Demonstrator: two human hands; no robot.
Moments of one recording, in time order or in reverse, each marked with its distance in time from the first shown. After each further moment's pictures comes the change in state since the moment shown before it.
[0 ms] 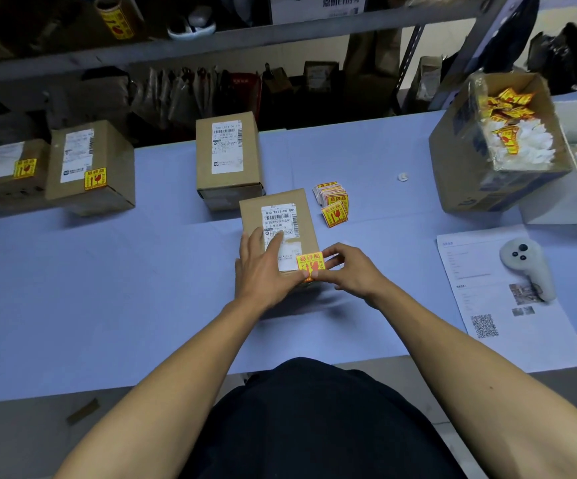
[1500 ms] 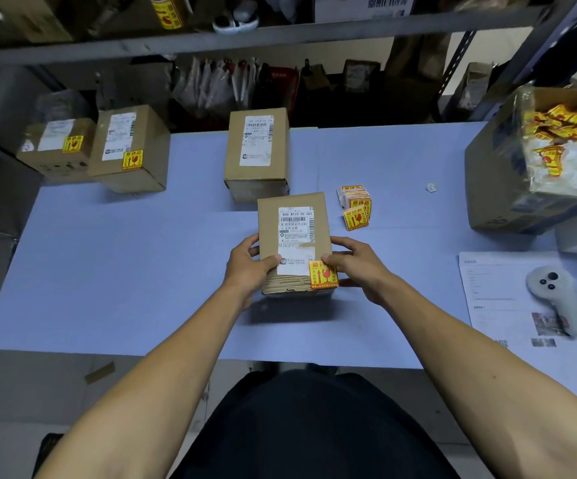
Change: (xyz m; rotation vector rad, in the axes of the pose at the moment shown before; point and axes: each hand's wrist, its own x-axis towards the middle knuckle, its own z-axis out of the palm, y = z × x) left_hand -0.006 -0.022 -0.022 -0.946 0.078 -0.476; right_hand 0.011 -0.028 -0.002 0.299 -0.137 0.190
